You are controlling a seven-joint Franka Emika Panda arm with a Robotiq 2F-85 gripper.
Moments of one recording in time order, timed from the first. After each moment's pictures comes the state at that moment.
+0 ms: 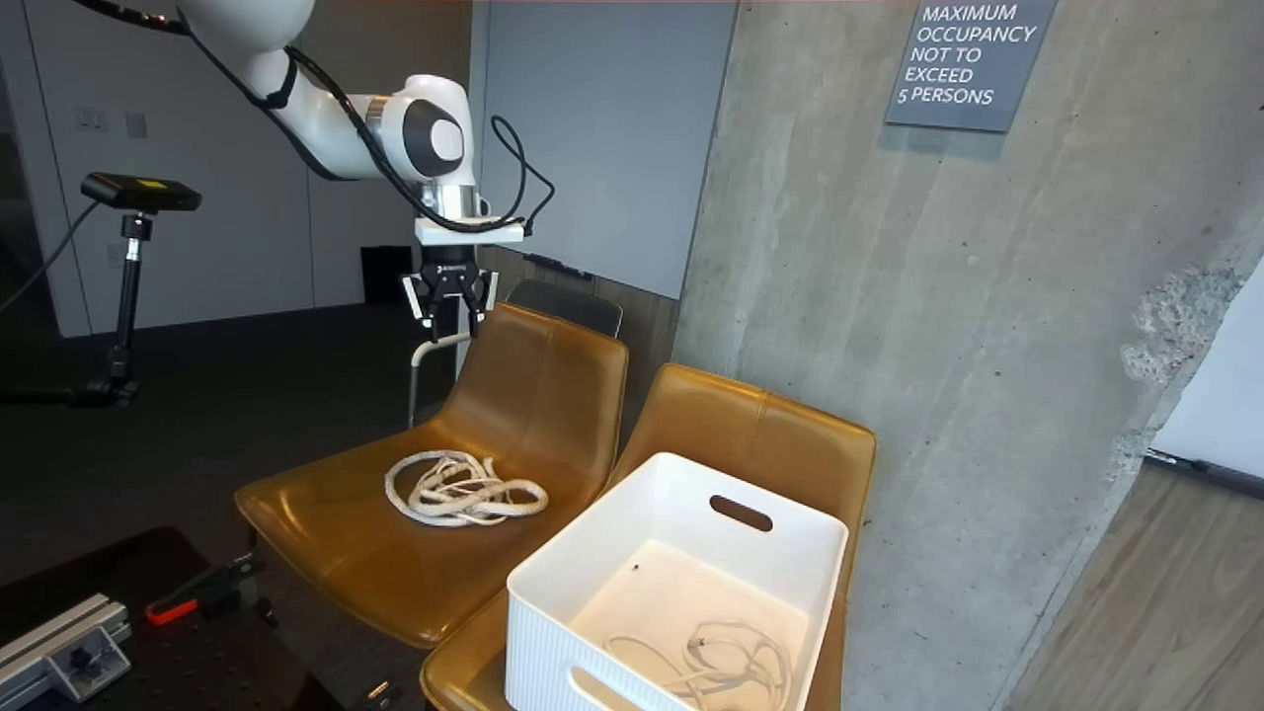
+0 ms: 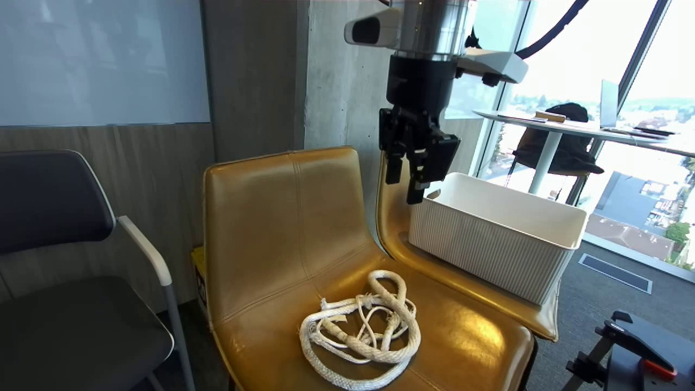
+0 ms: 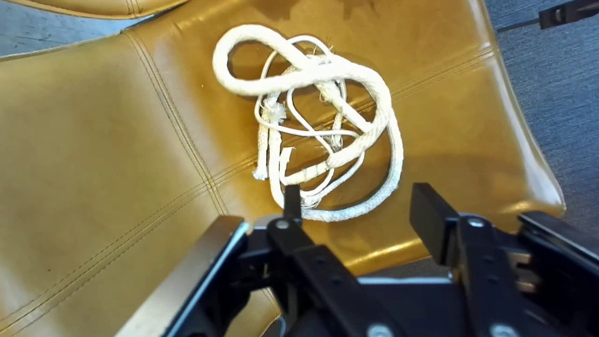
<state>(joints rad) 0.13 0.42 0.19 -1.65 -0.25 2.07 -0.79</state>
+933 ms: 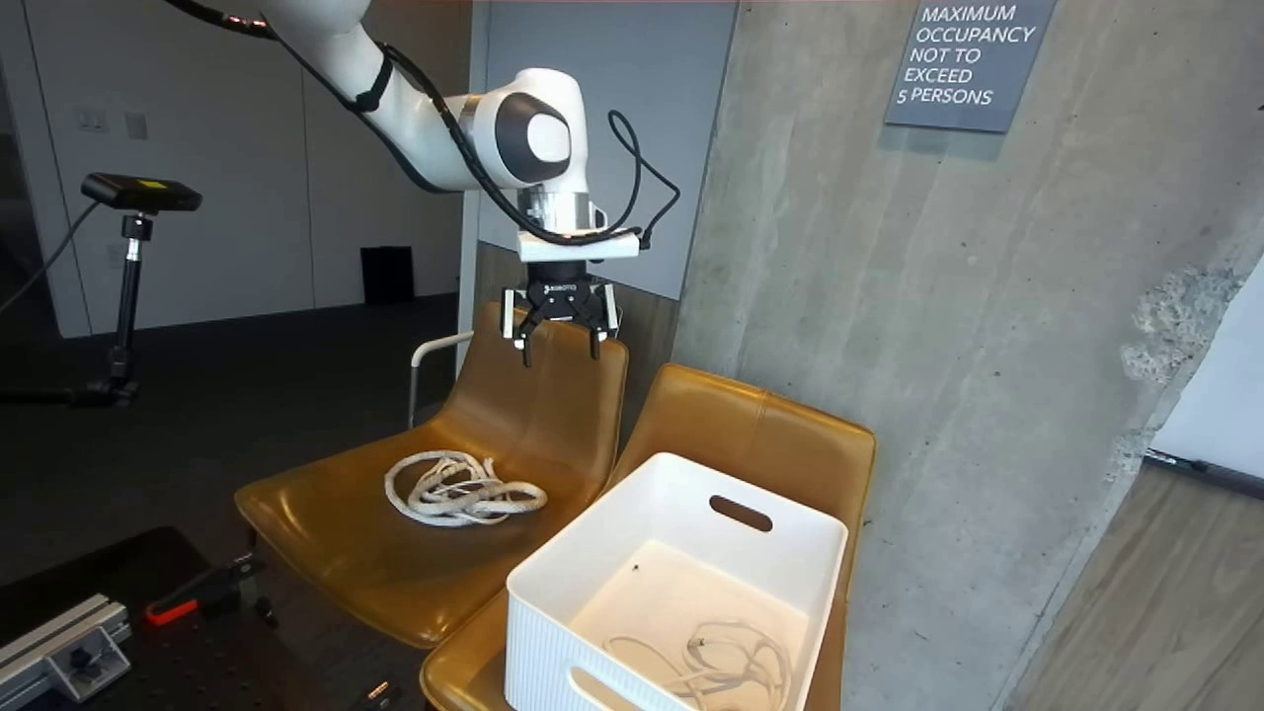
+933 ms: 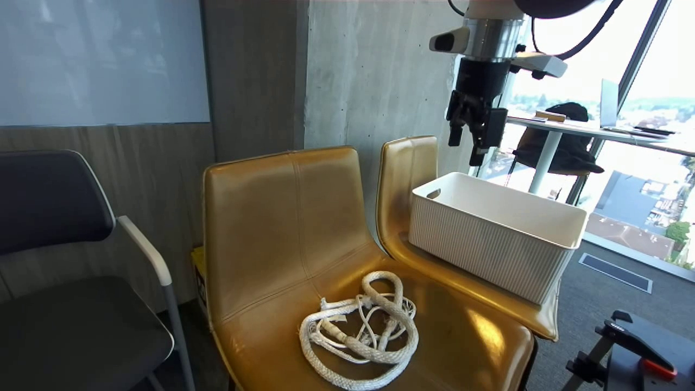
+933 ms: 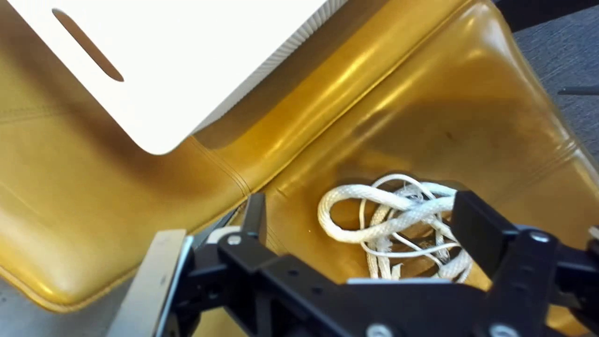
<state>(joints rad) -0.05 0.36 0.06 -1.70 -0.25 2.10 -0.82</state>
